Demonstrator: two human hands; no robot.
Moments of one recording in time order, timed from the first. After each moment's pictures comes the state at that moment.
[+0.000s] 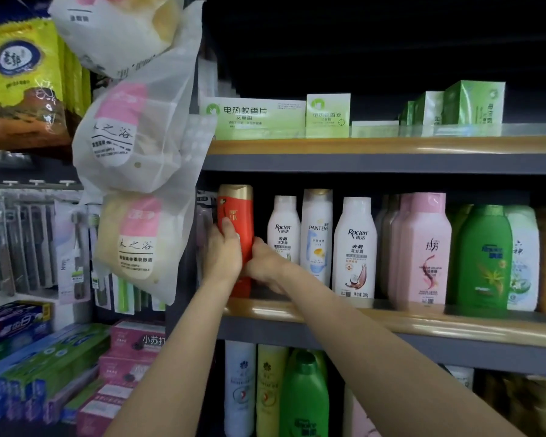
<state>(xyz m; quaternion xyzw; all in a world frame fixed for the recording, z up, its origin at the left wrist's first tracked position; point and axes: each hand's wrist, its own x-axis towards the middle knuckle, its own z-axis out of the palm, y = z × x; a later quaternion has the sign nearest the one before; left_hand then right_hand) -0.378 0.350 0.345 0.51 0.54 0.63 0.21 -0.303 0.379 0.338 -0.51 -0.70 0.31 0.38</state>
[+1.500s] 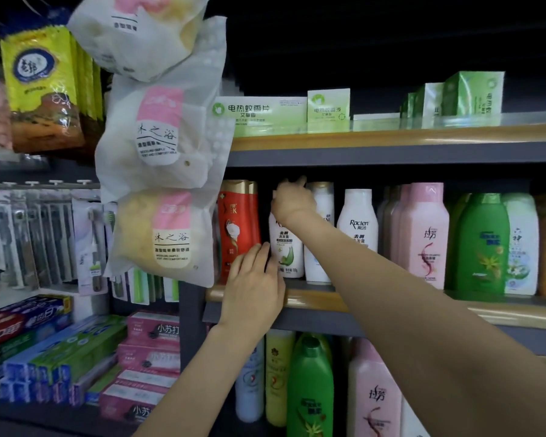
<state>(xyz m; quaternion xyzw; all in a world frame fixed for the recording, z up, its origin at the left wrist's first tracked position) -0.360 0.314 0.284 0.72 0.51 0.35 -0.33 -0.280 0.367 0.415 -0.65 -0.67 -0.10 0.33</state>
